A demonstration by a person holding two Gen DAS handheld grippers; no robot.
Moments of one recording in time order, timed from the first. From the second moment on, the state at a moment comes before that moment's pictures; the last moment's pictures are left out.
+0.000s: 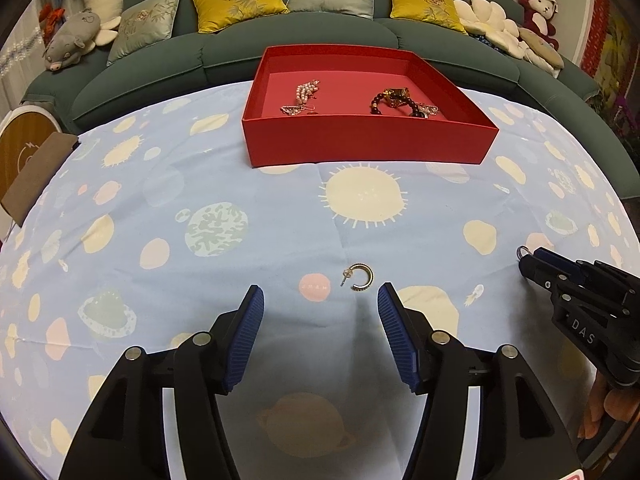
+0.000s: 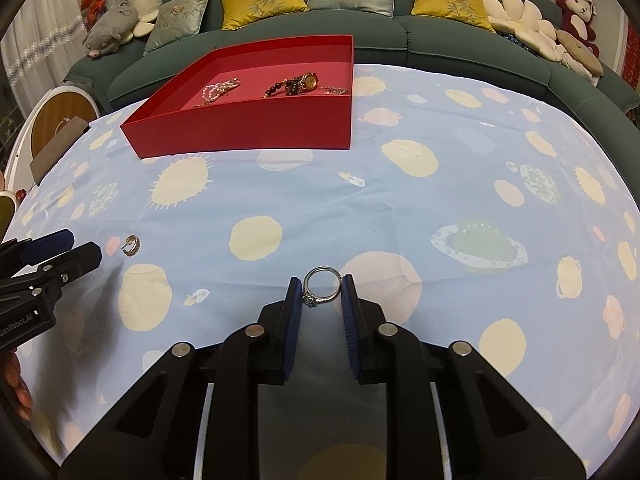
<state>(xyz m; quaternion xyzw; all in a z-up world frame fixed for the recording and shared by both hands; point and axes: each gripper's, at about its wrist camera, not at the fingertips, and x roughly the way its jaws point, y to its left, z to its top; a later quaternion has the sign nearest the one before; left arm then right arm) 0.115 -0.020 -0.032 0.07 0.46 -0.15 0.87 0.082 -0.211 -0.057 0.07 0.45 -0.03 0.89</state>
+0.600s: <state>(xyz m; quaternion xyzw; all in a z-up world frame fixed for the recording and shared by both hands) 0.125 -0.046 -0.051 0.09 0.45 -0.17 0.87 0.070 -0.222 -0.040 0.09 0.43 -0.01 0.90</state>
